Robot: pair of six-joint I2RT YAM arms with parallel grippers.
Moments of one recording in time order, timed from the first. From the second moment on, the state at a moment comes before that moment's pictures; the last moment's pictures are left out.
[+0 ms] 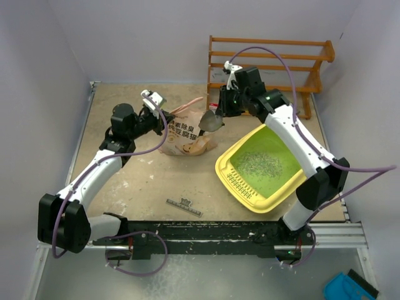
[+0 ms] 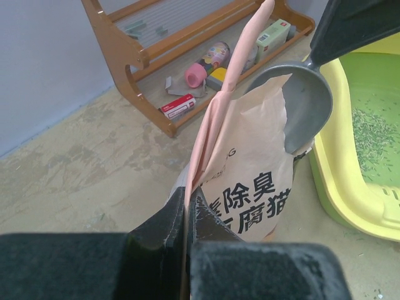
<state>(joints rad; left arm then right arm) -0.28 1.24 0.90 0.22 0.53 0.09 0.48 1.64 1.74 -0.78 -0.11 0.28</state>
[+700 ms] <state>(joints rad) -0.28 1.24 0.89 0.23 0.52 0.09 0.57 1.85 1.99 -0.94 0.01 0.22</state>
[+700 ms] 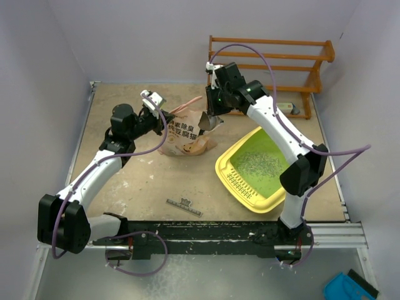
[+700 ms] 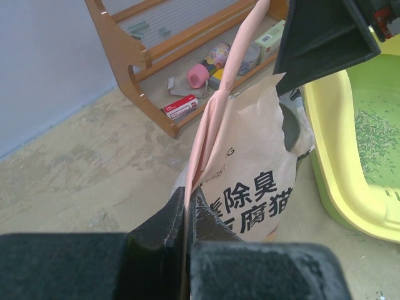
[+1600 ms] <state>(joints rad) -0.27 1.24 0.89 0.22 0.52 0.09 0.62 1.93 2.00 -0.88 0.04 0.21</state>
